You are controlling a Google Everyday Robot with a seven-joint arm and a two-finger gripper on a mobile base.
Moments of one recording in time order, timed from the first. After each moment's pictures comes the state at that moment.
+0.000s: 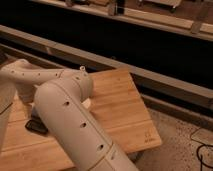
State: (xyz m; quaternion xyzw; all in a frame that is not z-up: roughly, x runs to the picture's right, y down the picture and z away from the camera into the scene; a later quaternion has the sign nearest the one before) arm -0.402 0.114 0.817 -0.42 0.10 0.23 0.87
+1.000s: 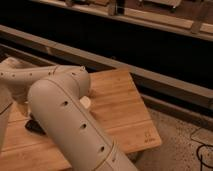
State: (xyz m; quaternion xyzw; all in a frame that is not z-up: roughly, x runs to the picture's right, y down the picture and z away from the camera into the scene) arm -0.420 0.098 0.798 -0.37 0.04 0.15 0.91
